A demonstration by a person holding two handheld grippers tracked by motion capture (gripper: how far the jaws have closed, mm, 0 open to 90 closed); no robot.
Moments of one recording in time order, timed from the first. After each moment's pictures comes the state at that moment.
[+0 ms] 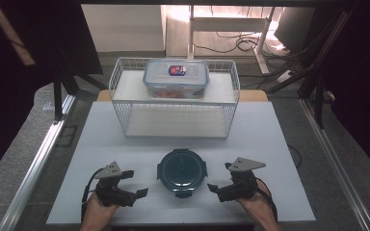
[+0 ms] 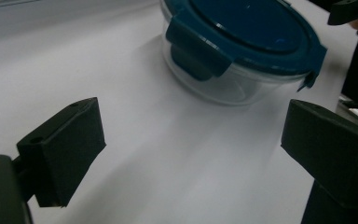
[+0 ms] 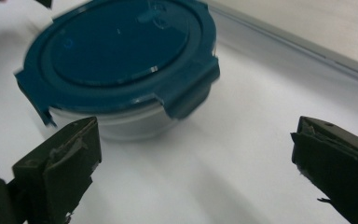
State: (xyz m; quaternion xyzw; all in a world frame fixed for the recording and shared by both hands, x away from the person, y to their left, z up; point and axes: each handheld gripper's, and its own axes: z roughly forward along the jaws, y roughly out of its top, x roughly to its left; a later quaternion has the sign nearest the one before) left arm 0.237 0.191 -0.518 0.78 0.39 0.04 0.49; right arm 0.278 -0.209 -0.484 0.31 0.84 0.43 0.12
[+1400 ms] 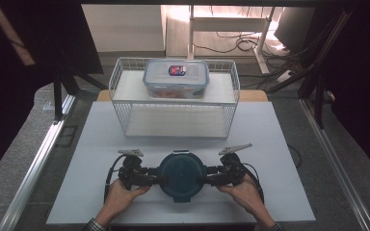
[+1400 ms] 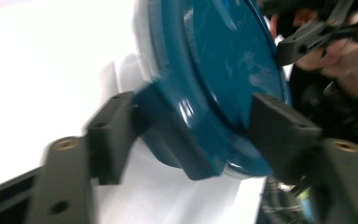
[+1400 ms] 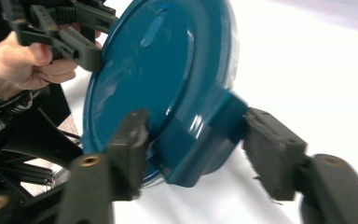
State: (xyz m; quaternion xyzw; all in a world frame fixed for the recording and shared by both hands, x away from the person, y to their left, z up) left arm 0.287 0.159 -0.518 0.75 0.41 -0.14 0.50; right arm 0.314 -0.187 -0.484 0.36 0.83 0.42 -0.09
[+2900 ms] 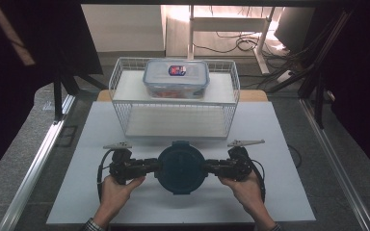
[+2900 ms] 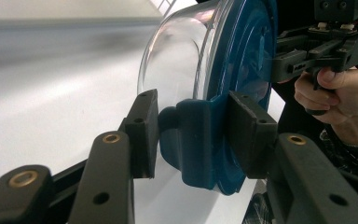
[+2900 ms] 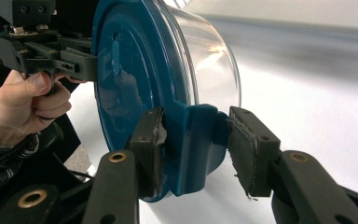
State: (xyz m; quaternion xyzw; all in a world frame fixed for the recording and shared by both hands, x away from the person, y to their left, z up) left arm 0.283 0.166 -0.473 0.72 0.43 -0.07 0.54; right arm 0.309 -0.191 -0.448 0.40 0.78 0.47 -0.07
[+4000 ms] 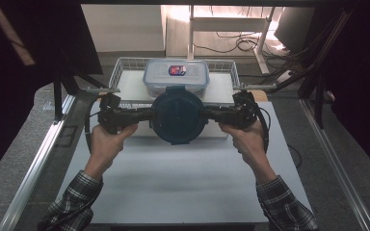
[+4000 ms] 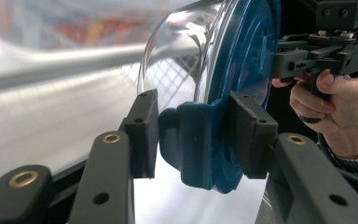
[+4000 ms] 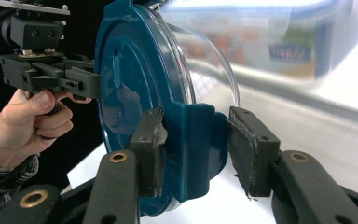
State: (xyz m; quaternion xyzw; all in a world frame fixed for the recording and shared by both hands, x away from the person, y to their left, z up) left arm 0.349 0.187 -0.344 0.71 0.41 -0.02 0.58; right arm 0.374 -0.172 -0.318 0.36 0.76 0.54 0.00
